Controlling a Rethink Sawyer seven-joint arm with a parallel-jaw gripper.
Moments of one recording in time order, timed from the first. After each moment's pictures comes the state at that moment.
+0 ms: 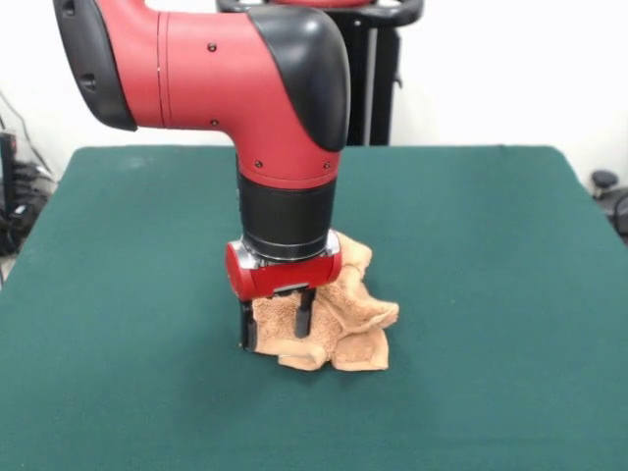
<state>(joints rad) -0.43 -0.40 0.32 1.33 -0.57 0.62 1.49</state>
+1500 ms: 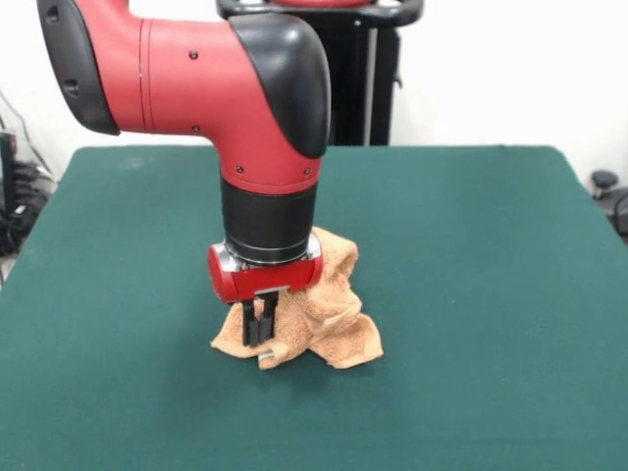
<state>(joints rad) -0.45 -0.39 0.32 1.33 -0.60 0.61 1.49</state>
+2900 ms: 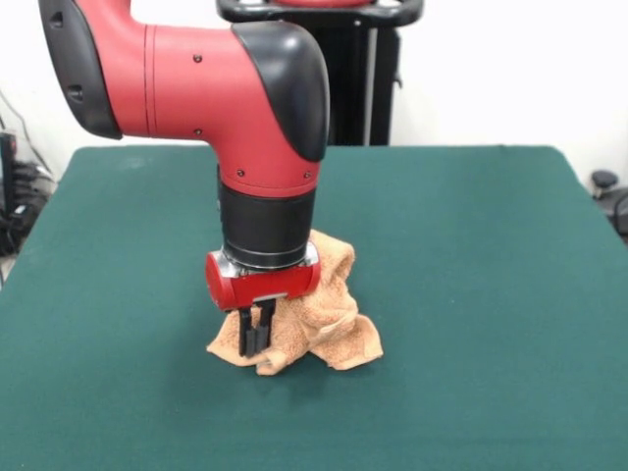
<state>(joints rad) -0.45 -0.38 0.32 1.33 -0.64 0.55 1.49</state>
